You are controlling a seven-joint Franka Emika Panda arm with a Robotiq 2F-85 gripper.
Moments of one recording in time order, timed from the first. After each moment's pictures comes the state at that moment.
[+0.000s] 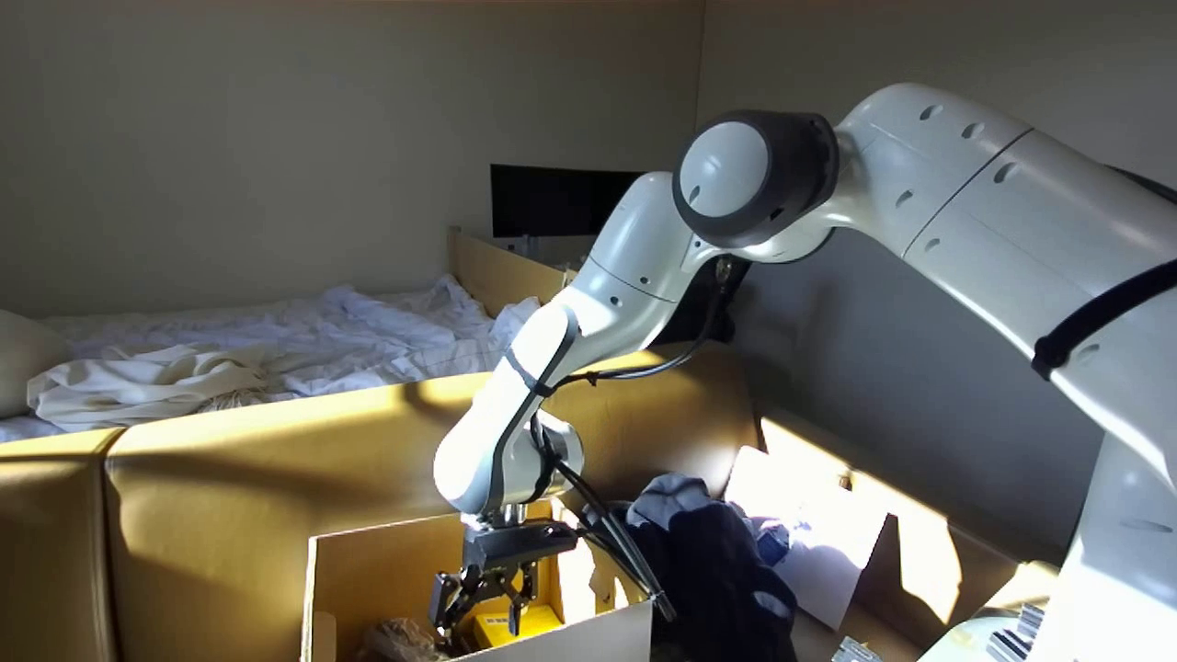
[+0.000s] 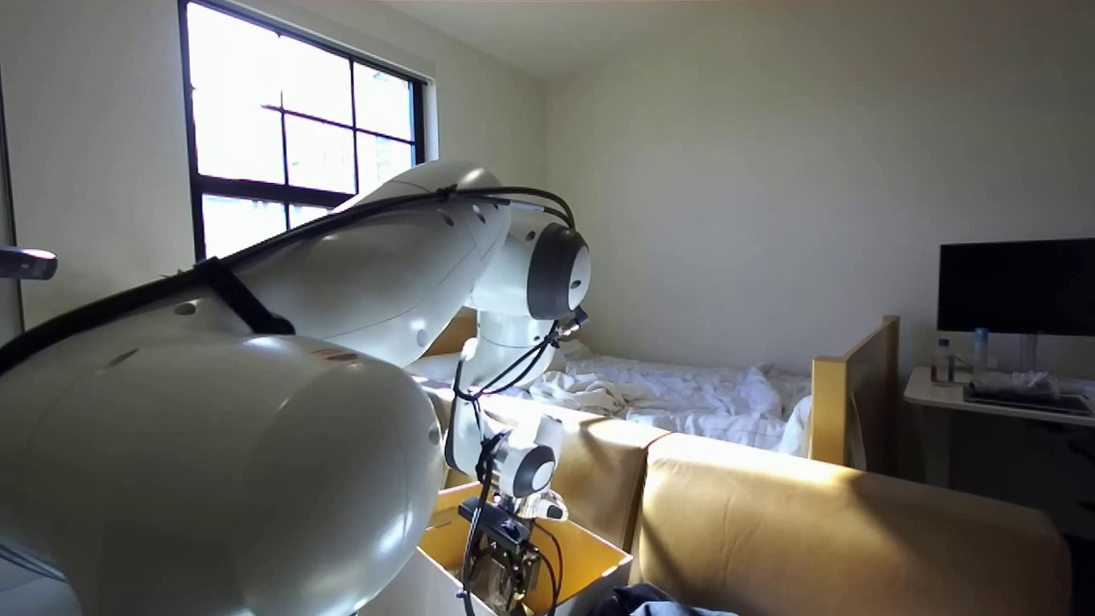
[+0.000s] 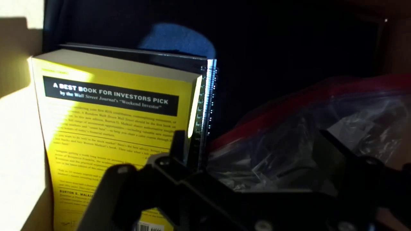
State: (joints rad) arm 0.22 1.00 0.26 -1.77 0.16 2.60 0.16
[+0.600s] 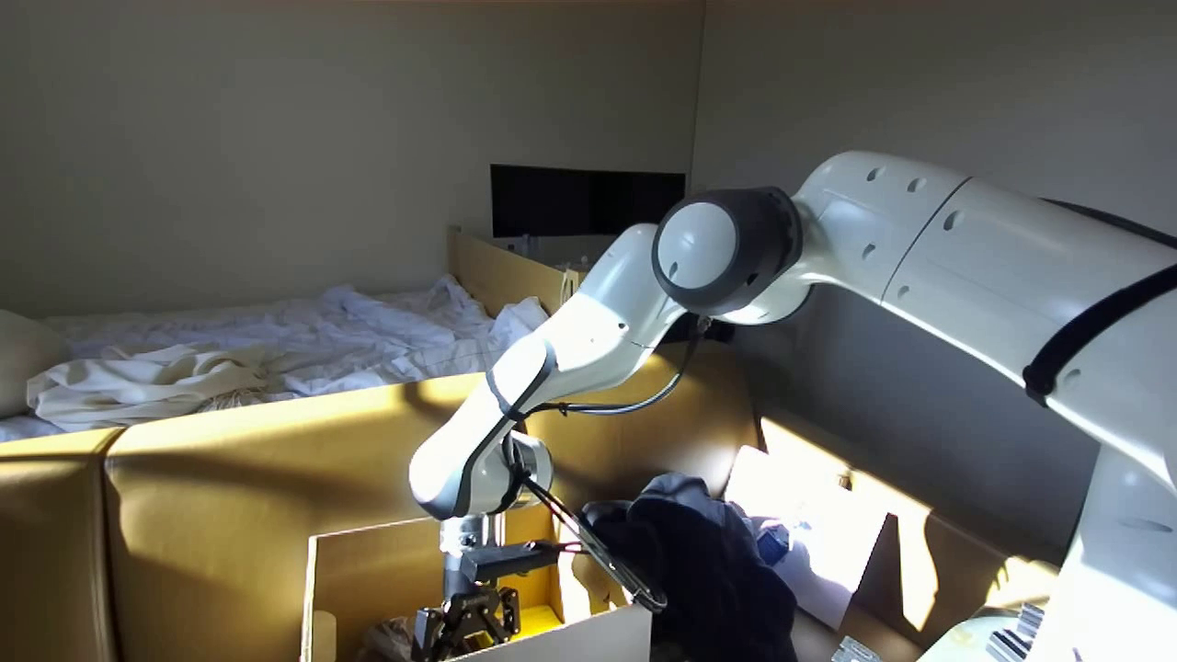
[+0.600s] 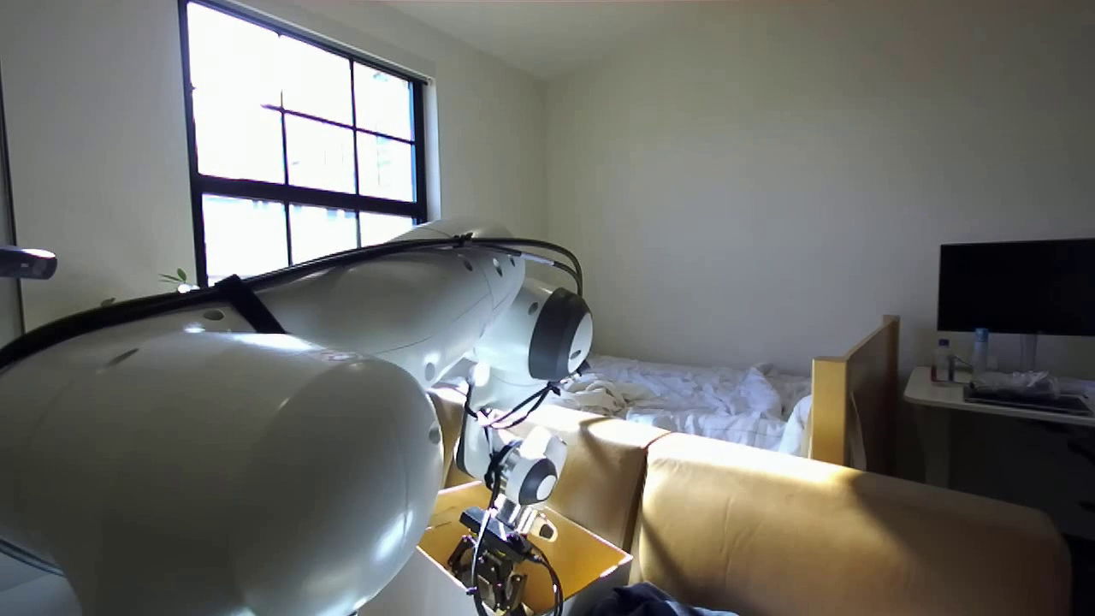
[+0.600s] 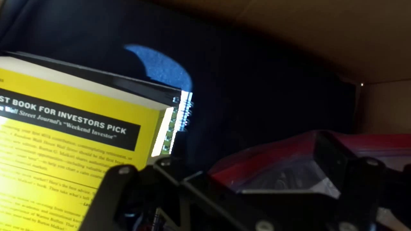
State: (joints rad) arm 0.22 1.20 0.30 -1.47 0.16 2.27 0.02
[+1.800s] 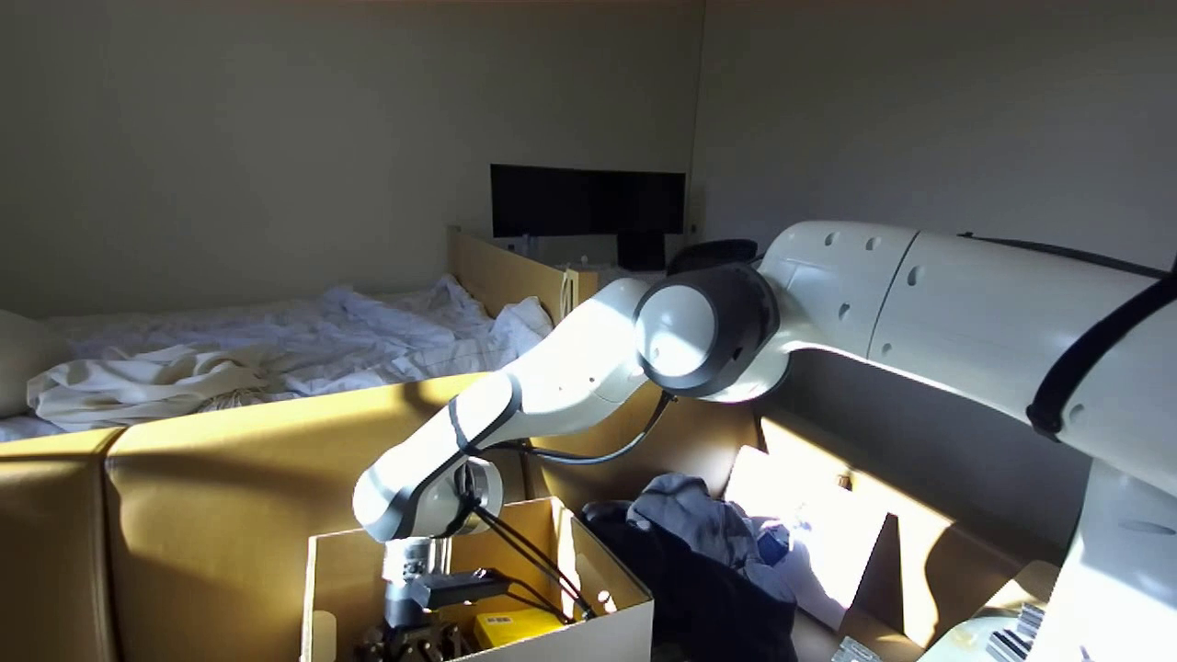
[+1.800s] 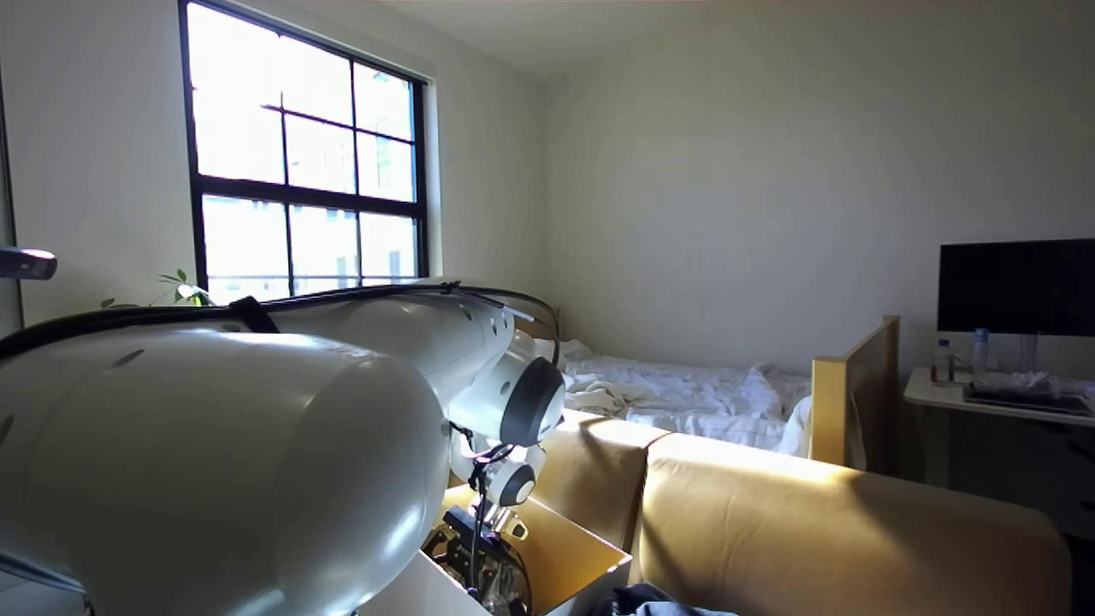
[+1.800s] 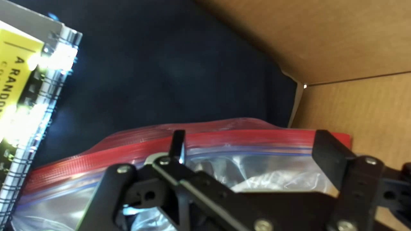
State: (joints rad) arm 0.30 1.42 0.37 -1.10 0.16 2.09 -0.09
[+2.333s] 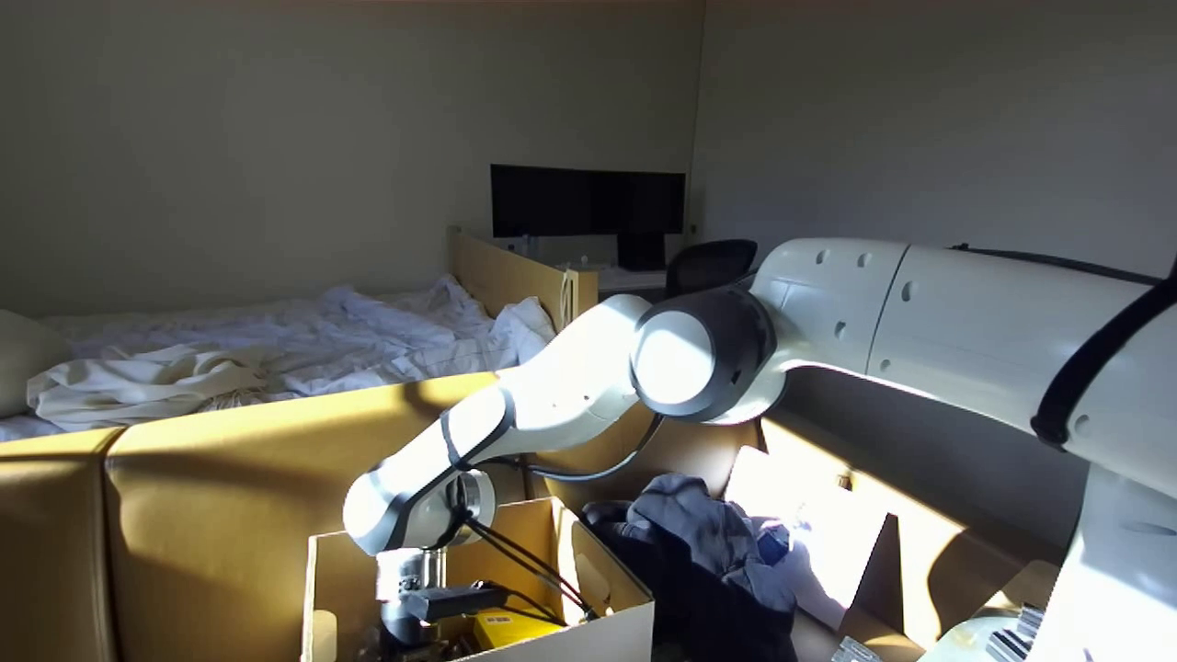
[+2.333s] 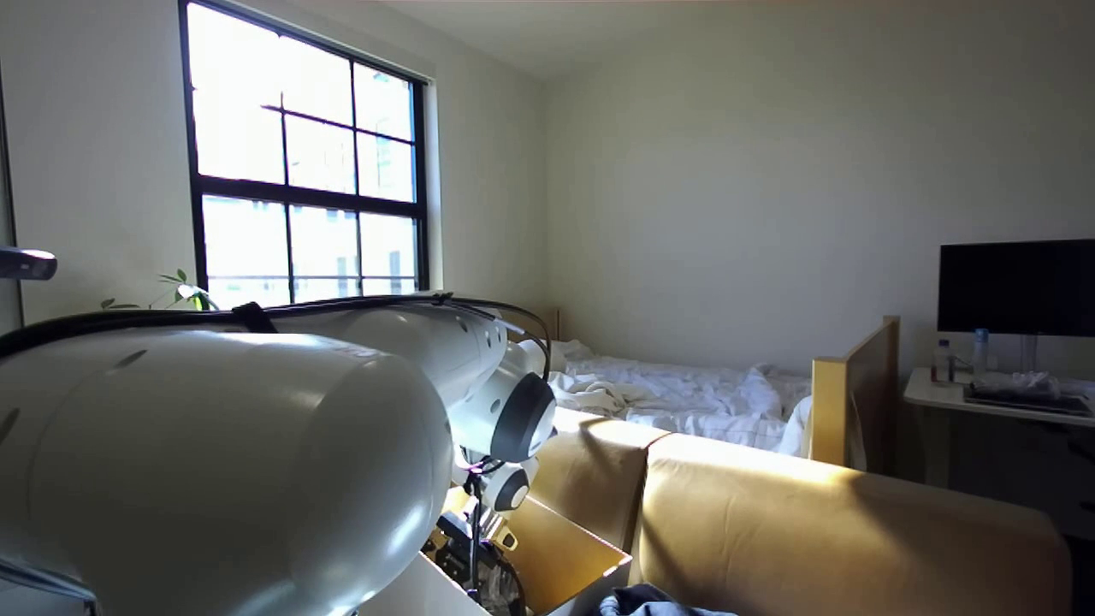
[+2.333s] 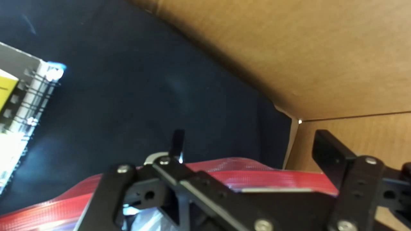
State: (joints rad) arm 0.34 1.48 0.36 -1.02 0.17 1.96 -0.09
